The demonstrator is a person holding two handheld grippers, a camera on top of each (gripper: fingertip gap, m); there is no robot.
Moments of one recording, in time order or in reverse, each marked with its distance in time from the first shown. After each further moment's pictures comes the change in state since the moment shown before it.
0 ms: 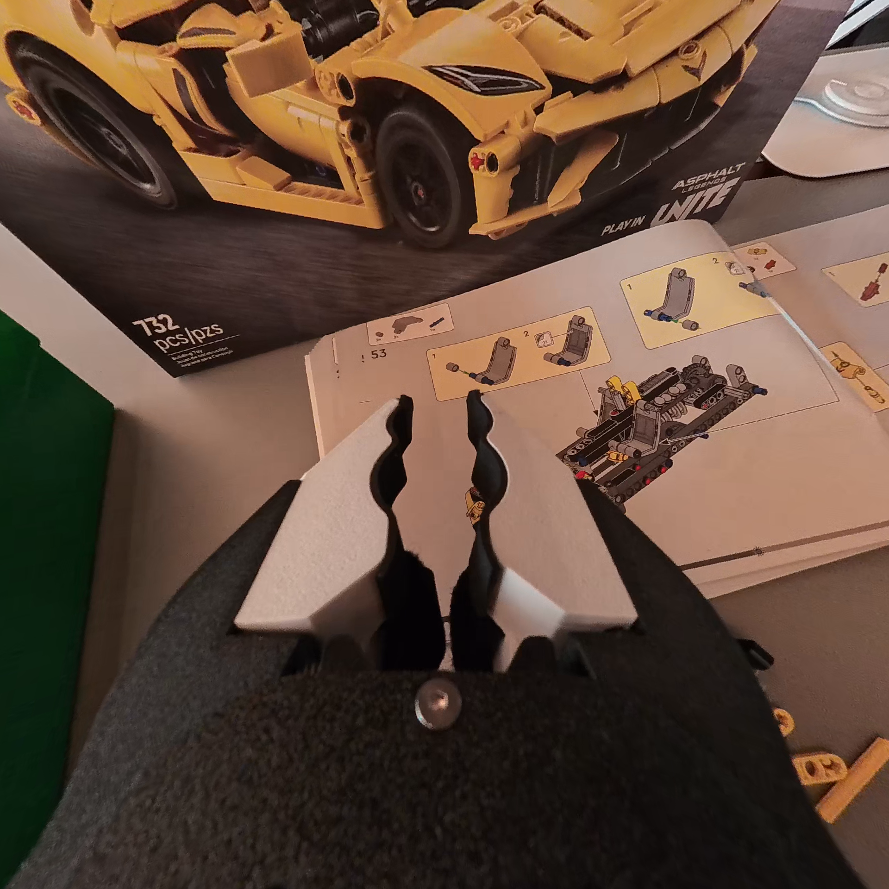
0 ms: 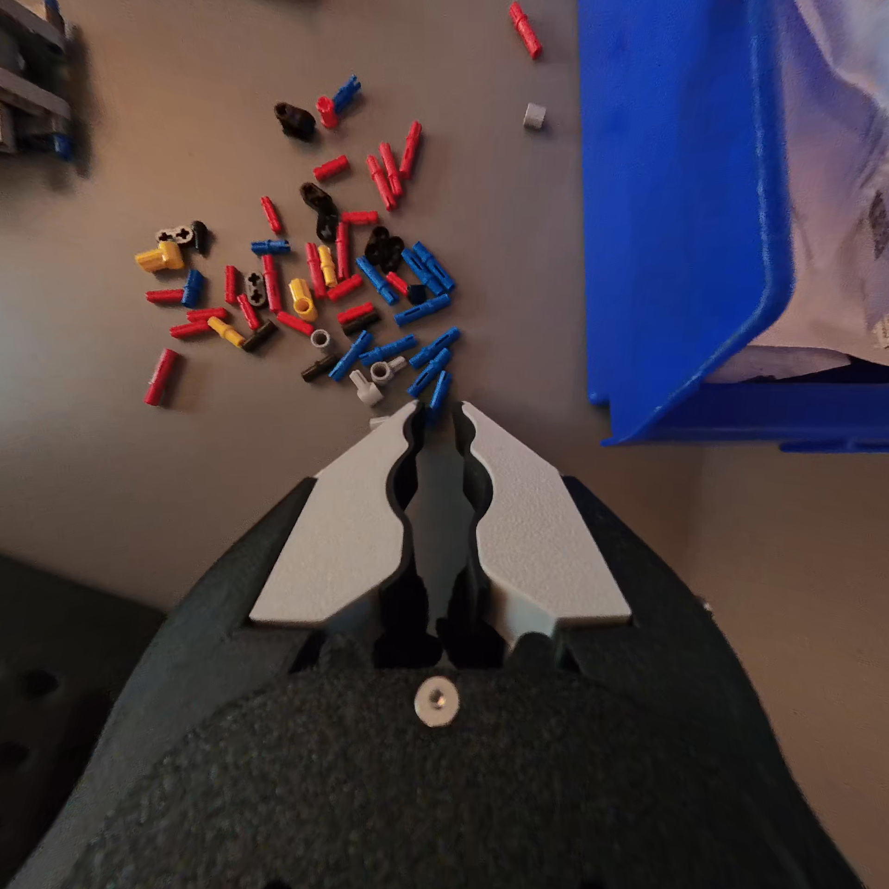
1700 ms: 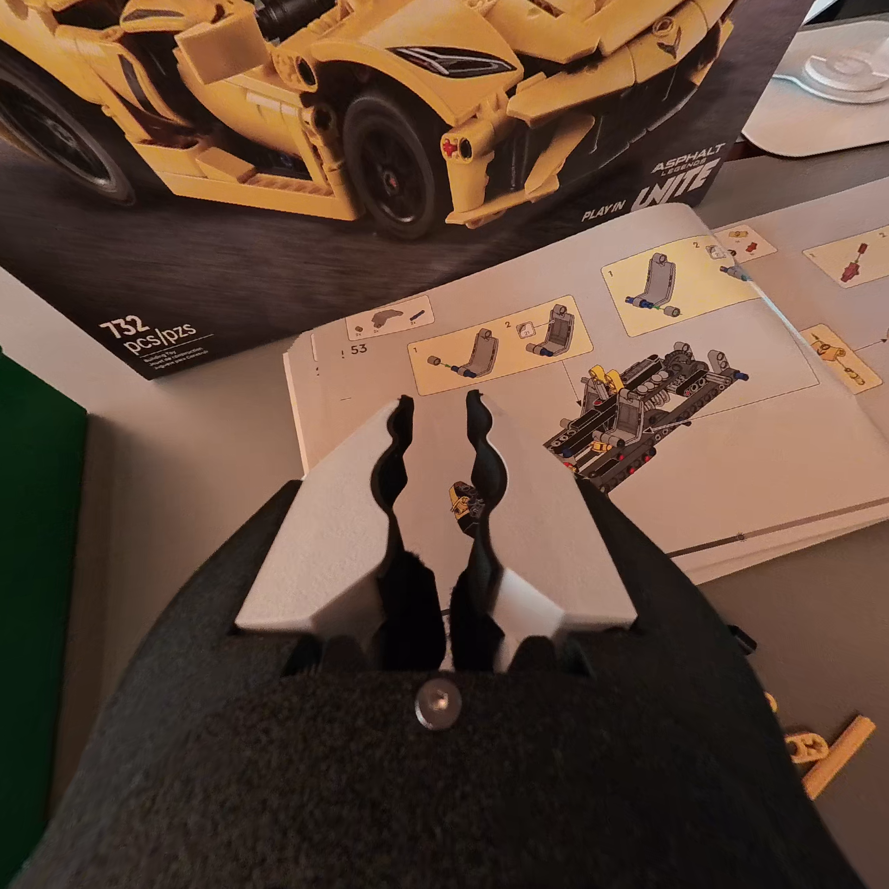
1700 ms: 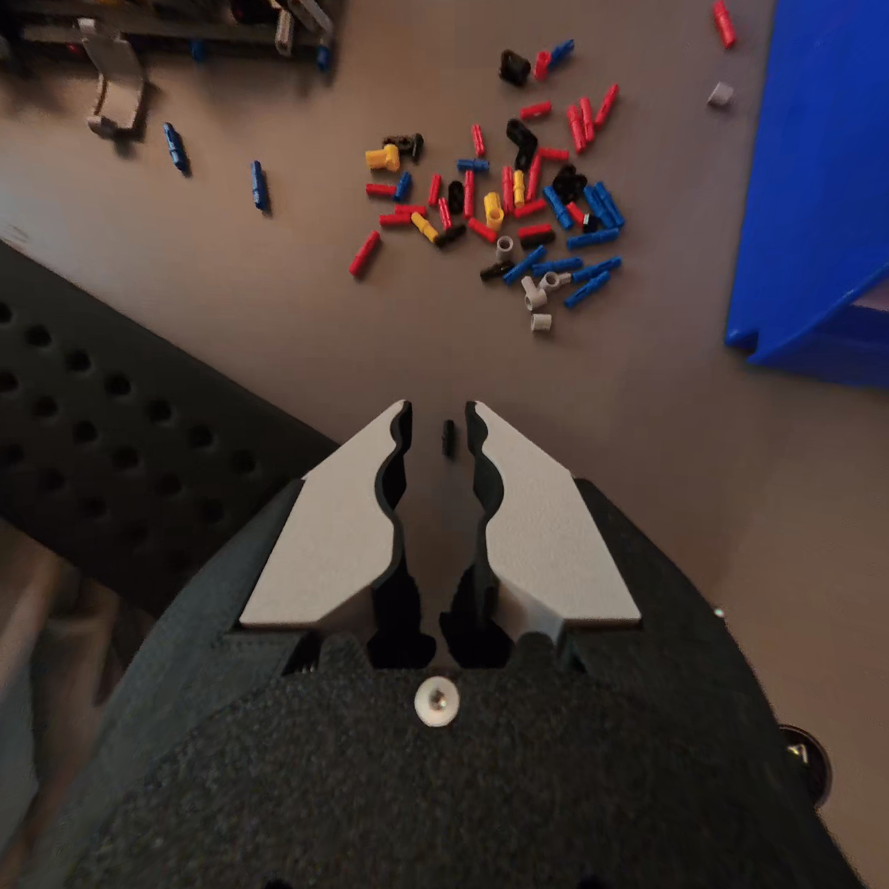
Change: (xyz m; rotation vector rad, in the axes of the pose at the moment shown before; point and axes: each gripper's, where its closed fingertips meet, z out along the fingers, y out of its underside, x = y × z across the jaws) left arm 0.009 0.003 0.001 -0.024 0.031 0.019; right arm -0.061 0.033 -0.052 0.026 -0.156 -0.146
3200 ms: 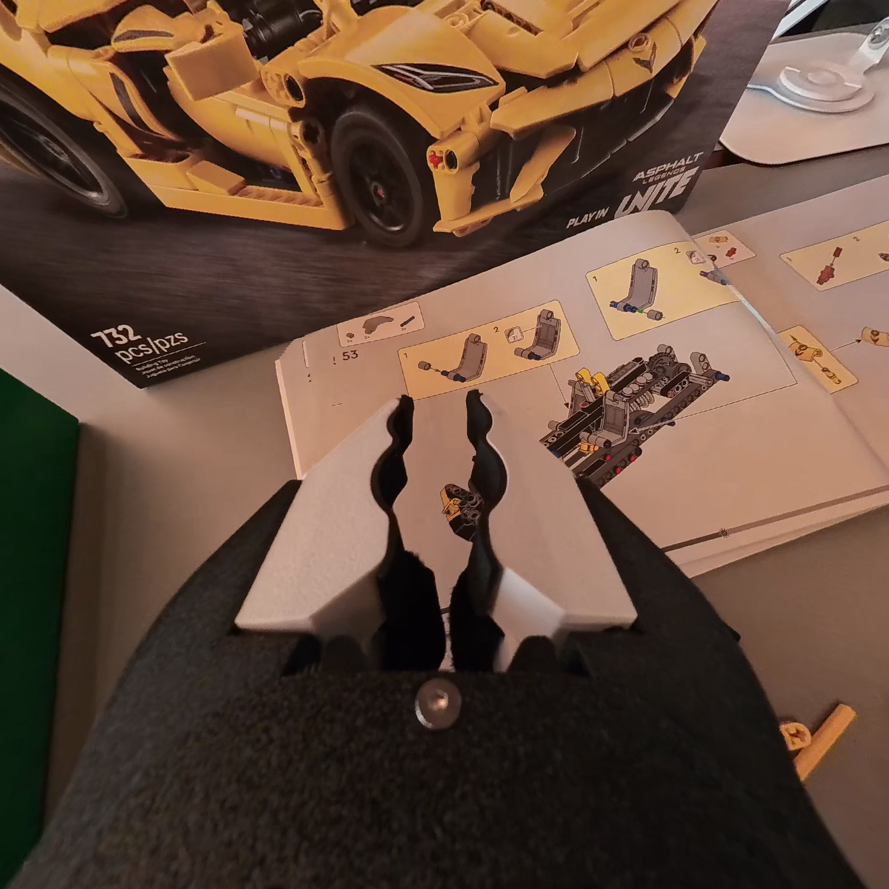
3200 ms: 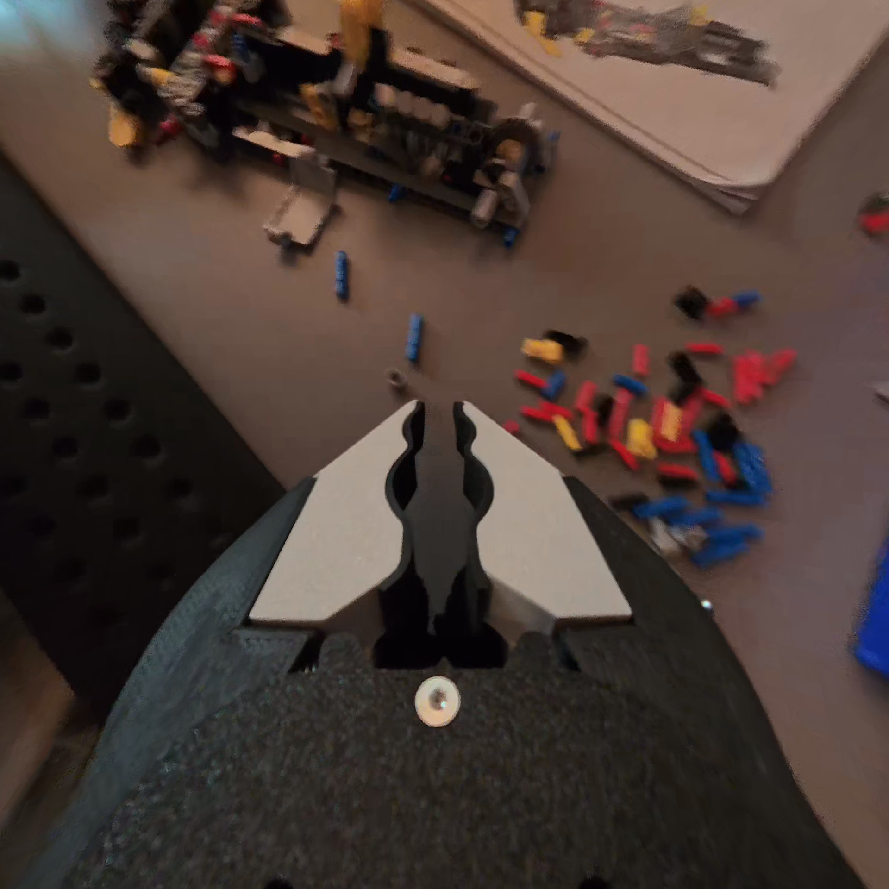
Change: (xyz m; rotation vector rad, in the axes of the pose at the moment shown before) left arm 0.005 -0.003 -0.002 0.011 0.020 0.005; right arm -0.067 -0.064 0.051 0.093 -0.159 -0.246
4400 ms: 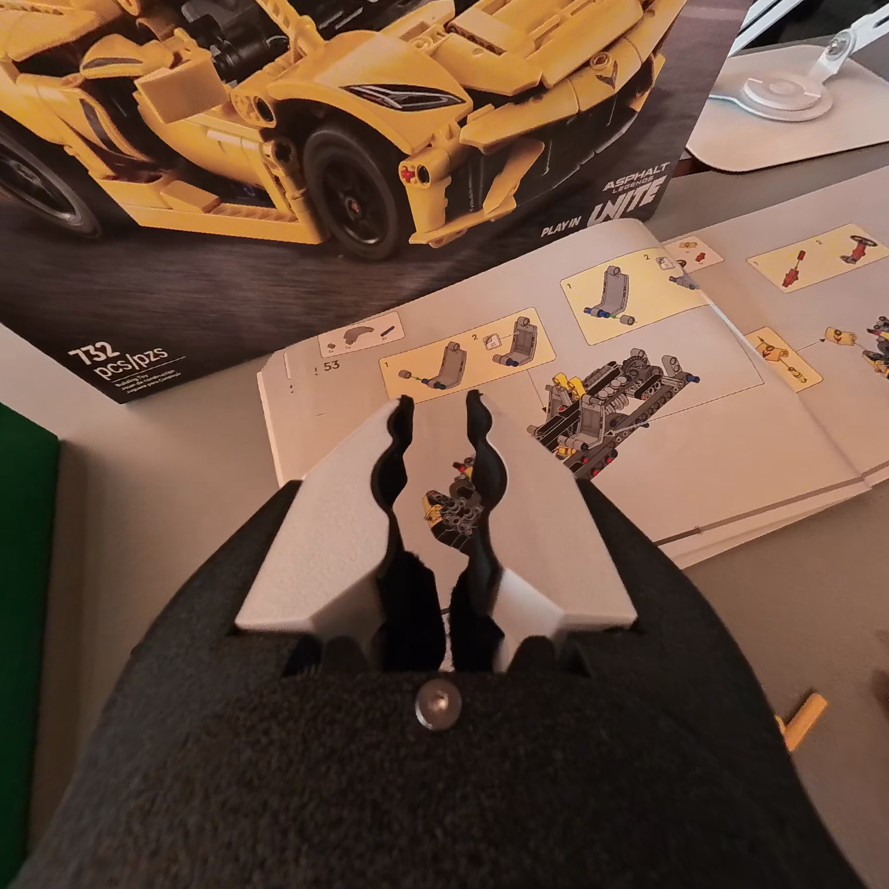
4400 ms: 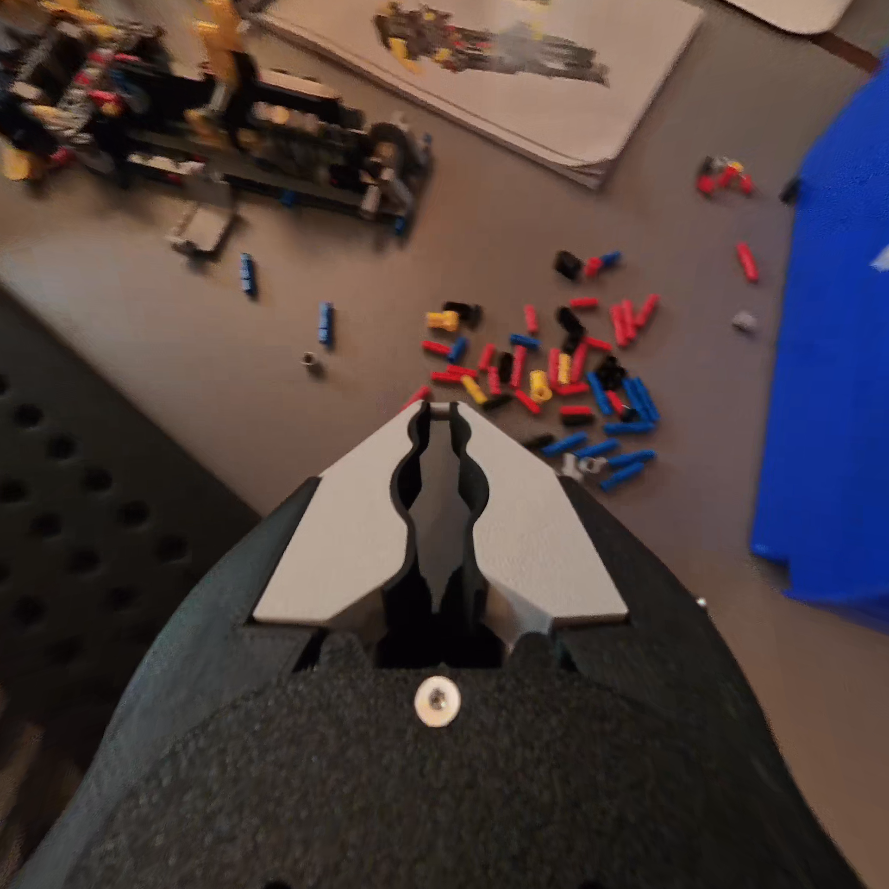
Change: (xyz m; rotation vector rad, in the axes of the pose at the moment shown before) left arm 0.010 -0.005 -0.001 0.012 0.031 0.013; right arm 0.037 0.009 -0.024 0.055 0.127 0.077
